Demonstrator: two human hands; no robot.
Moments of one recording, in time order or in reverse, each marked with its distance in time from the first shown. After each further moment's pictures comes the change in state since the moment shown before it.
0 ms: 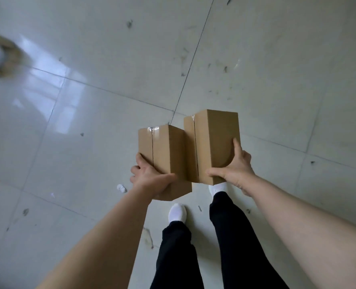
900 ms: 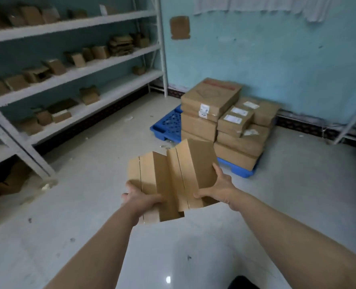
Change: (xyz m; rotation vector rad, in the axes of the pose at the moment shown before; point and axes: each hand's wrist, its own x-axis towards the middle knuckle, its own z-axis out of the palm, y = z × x) left_hand -0.397 0.111 0.084 0.529 -0.474 1.125; right_hand -0.435 0.223 -0.121 0.937 0.885 0.145
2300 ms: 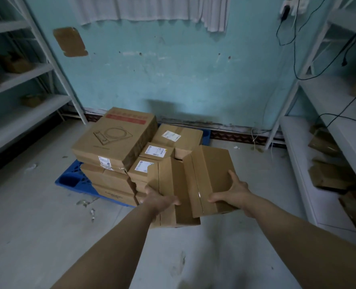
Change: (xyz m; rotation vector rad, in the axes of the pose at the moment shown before) left_hand 0.189 0.469 0.464 0.191 -0.352 0.067; right_hand 0.296 0.092 -0.526 0.102 0.285 0.288
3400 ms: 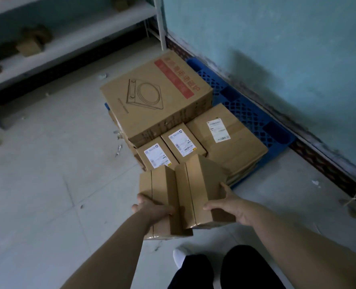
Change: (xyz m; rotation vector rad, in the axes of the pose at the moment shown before) left_hand 0.218 0.118 0.086 -0.333 0.297 -0.660; right_hand 0.402 -0.114 -0.023 -0.369 -0.812 0.156
